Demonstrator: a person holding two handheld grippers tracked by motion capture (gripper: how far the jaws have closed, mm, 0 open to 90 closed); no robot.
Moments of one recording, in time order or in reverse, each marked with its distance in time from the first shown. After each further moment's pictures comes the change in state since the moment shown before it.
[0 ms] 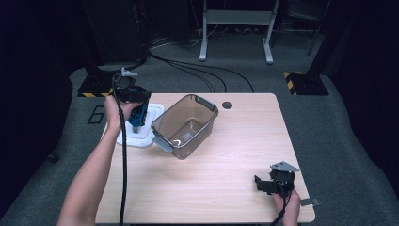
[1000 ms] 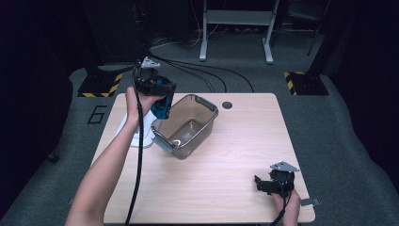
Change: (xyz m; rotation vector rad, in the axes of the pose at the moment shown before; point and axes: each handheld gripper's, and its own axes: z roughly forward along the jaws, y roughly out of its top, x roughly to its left) left arm -0.071 0.047 -0.014 -0.128 -0.198 0.069; right arm 0.000 0.000 0.000 0.000 0.000 0.000
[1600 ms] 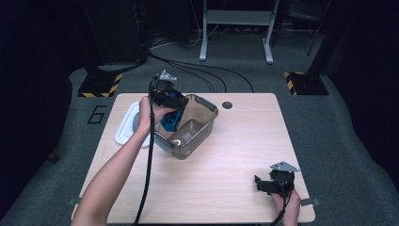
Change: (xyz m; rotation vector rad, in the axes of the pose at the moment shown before) left arm -0.031 -0.022 0.032 0.140 -0.085 0.052; right arm 0.000 0.000 0.000 -0.002 -0.002 -0.001
